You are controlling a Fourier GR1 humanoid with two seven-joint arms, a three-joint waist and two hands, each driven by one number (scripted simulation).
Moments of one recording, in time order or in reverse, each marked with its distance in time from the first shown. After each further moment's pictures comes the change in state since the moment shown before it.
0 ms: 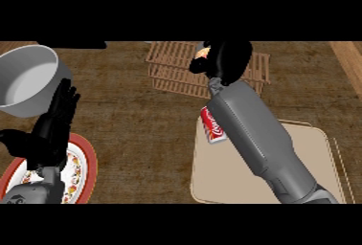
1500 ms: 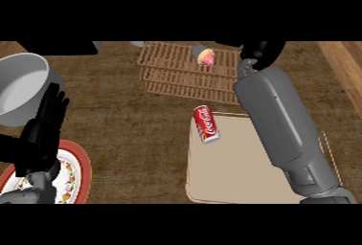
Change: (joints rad) left arm 0.038 0.000 0.051 -0.022 -0.004 -0.009 0.010; right arm -0.003 -0.067 -0.203 -0.048 -0.270 -0.305 -0.165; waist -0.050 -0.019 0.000
